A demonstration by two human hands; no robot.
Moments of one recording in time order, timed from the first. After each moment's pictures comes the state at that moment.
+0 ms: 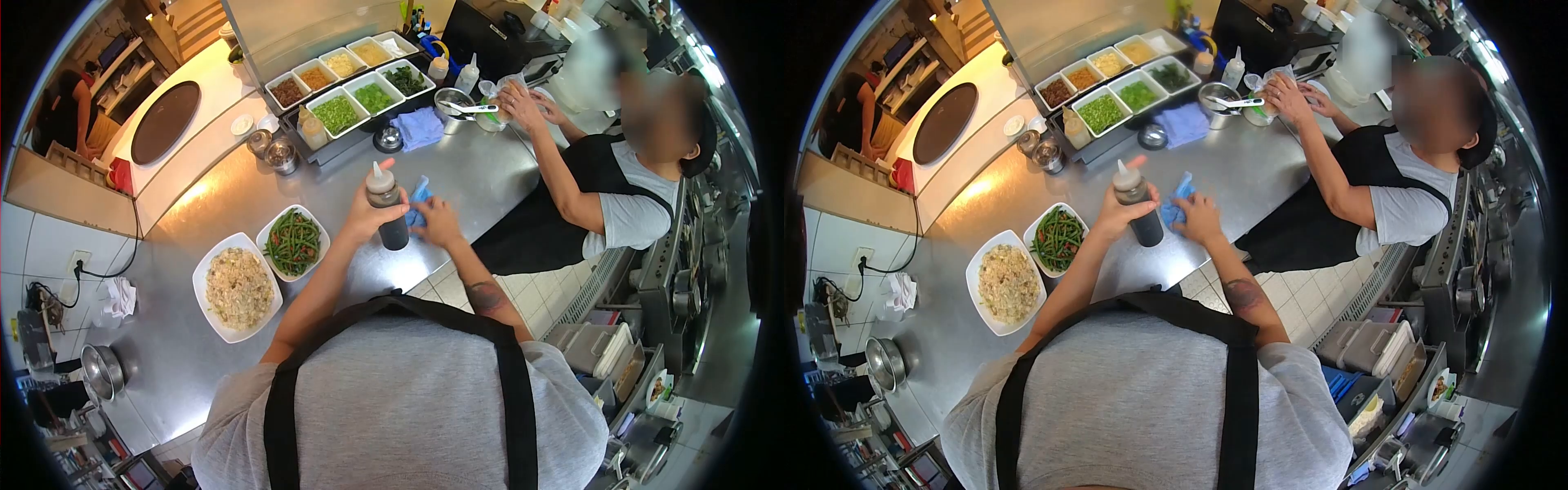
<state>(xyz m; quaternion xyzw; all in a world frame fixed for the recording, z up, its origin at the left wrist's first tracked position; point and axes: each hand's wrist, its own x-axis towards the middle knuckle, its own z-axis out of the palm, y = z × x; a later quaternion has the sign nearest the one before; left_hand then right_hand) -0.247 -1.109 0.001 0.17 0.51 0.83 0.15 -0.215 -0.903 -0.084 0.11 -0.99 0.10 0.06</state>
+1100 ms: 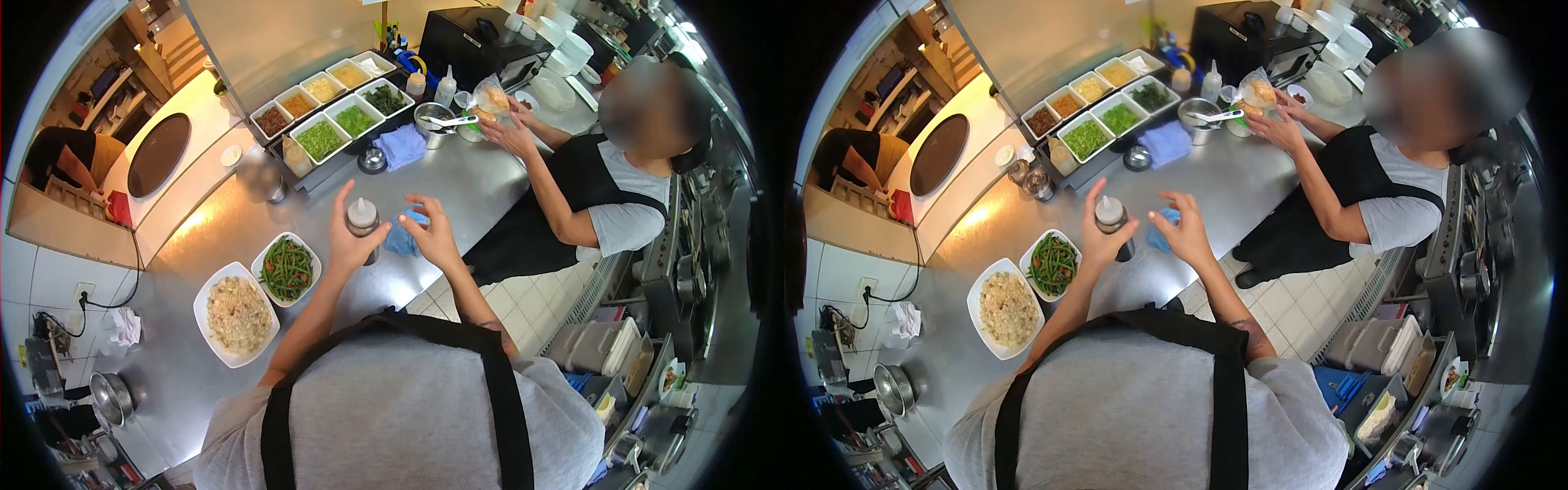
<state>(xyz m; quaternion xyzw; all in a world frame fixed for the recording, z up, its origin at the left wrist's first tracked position) -0.230 -1.105 0.020 0.13 0.65 0.74 -0.01 -0.206 -0.930 0.016 -0.03 -0.81 0.57 0.13</state>
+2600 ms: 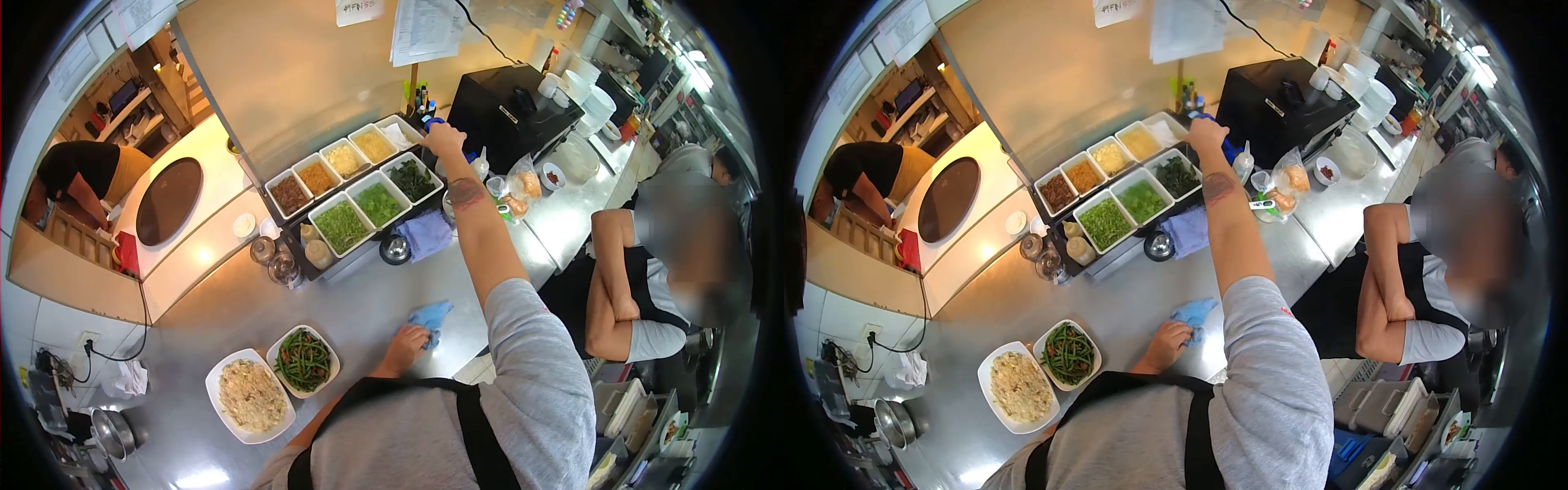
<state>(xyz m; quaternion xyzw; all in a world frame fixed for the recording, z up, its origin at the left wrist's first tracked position) -0.249 -1.057 -0.145 0.38 0.81 0.44 -0.05 -0.661 -0.862 0.045 -0.09 -0.99 0.05 0.05</state>
